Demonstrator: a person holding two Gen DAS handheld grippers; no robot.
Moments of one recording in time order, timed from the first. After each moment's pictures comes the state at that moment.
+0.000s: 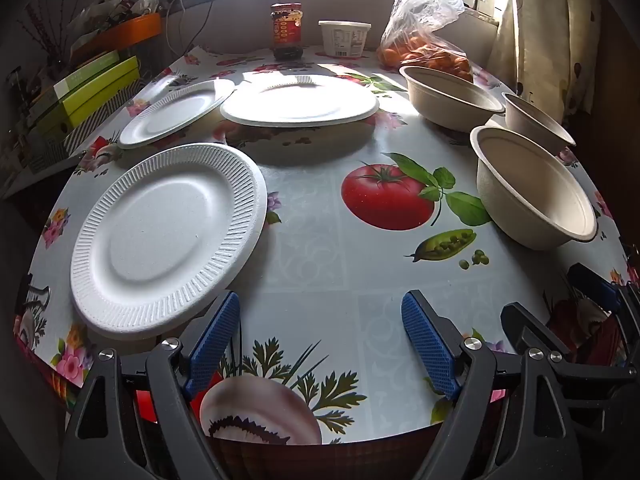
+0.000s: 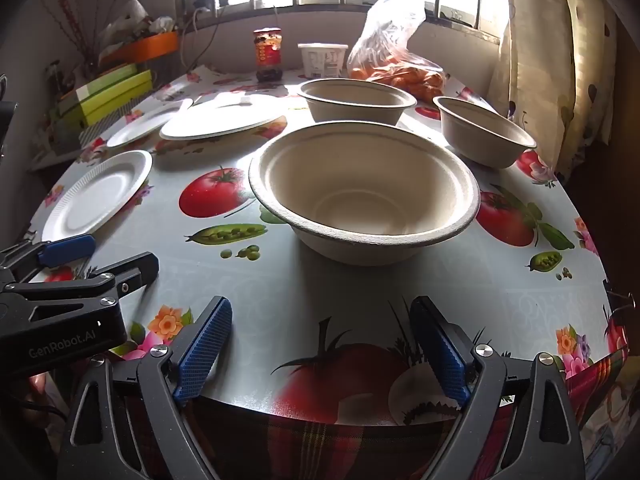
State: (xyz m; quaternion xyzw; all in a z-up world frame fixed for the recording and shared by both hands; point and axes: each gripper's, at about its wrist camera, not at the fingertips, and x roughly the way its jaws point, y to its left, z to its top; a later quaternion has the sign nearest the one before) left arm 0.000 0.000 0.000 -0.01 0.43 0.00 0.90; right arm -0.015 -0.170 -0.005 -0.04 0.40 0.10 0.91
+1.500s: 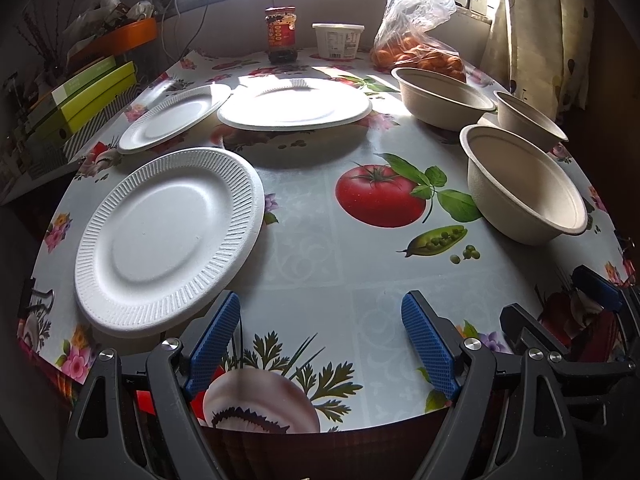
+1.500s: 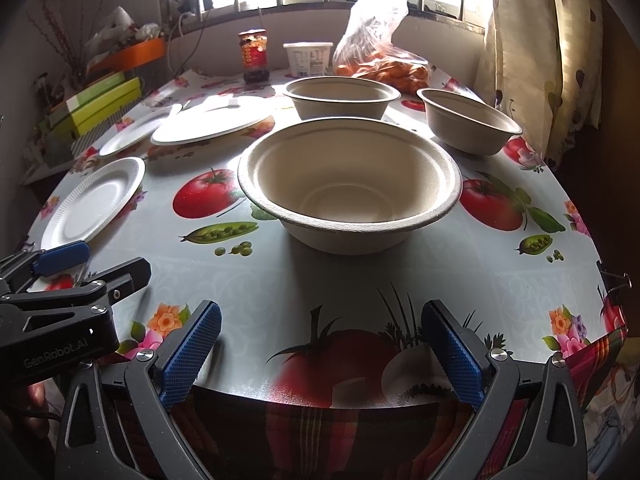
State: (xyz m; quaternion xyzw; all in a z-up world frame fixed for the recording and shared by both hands) left arm -0.006 -0.005 0.004 0.00 0.43 0.00 0.90; right arm -0.021 -0.173 -0.002 -0.02 0.41 0.08 0.91
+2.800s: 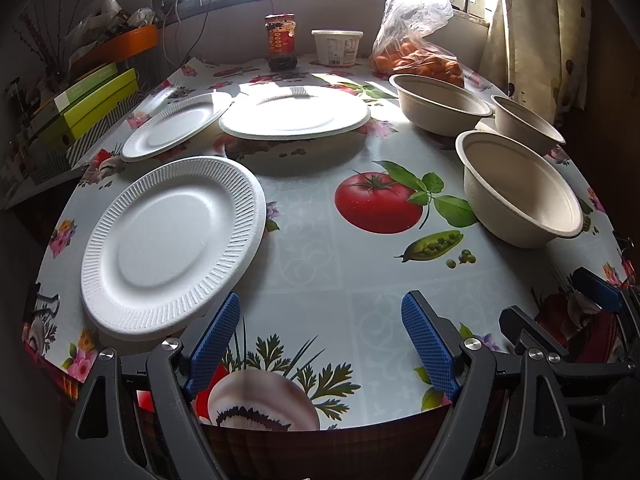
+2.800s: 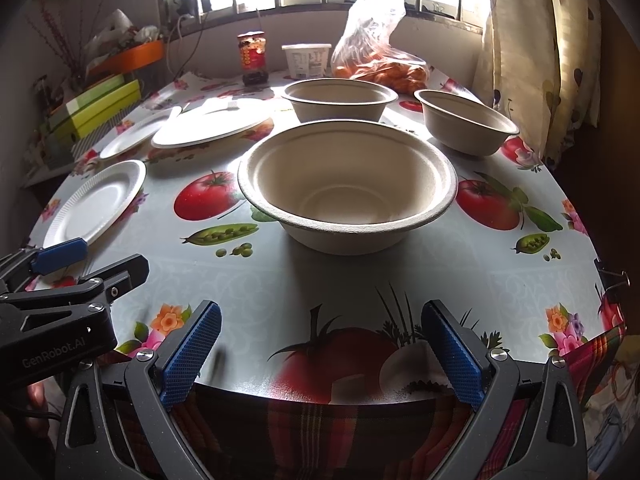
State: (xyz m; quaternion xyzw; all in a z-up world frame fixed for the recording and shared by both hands) left arm -0.008 -0.006 0.013 0.00 0.43 0.00 0.90; right arm -0.022 -0.175 0.000 -0.02 0.41 0.08 0.91
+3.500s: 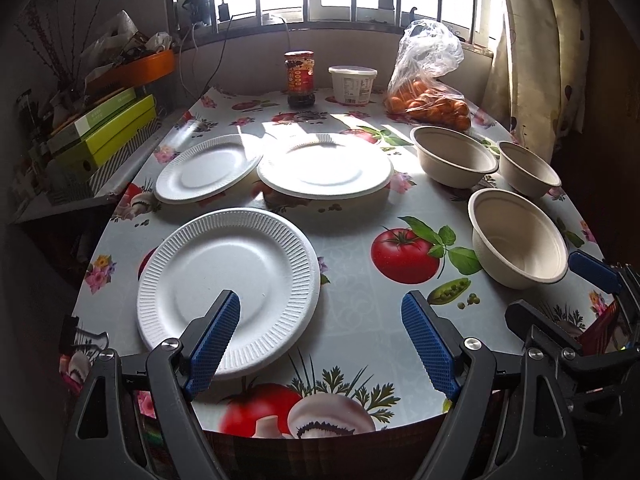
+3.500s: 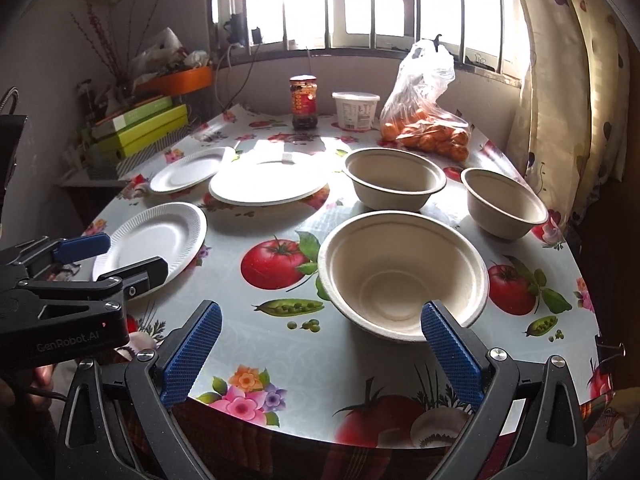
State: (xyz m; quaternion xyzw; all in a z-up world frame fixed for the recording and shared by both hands) left arm -0.010 0.035 0.064 0.00 0.39 0.00 0.92; right arm -0.017 -0.146 0.060 -0.04 0.34 0.16 0.93
